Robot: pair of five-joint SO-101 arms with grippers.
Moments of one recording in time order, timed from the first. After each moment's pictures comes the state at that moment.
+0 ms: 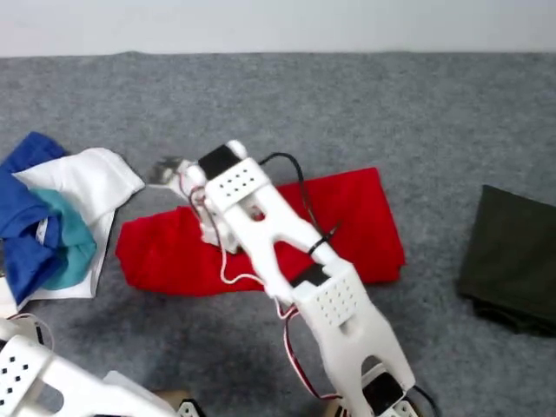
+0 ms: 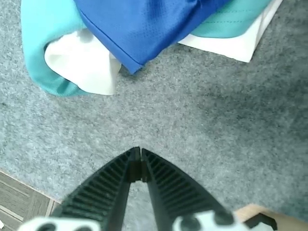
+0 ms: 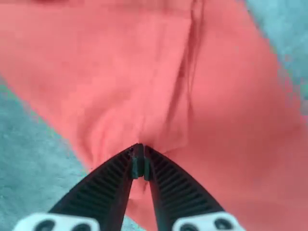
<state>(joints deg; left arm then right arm) -67.2 -52.5 53.2 82.6 -35.2 -40.4 49.4 -46.2 100.5 26.6</state>
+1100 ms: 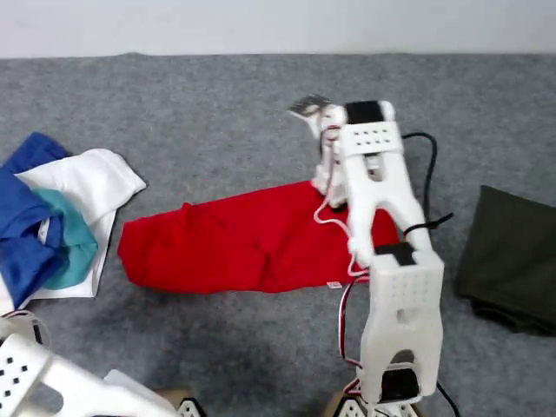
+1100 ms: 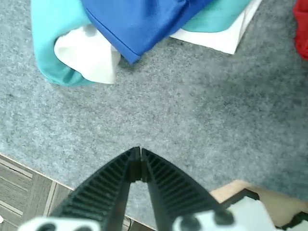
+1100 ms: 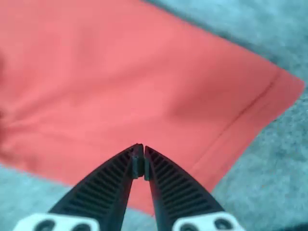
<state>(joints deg) -67.2 -52.5 42.7 94.7 -35.2 -9.4 40.2 -36.8 95.9 26.9</state>
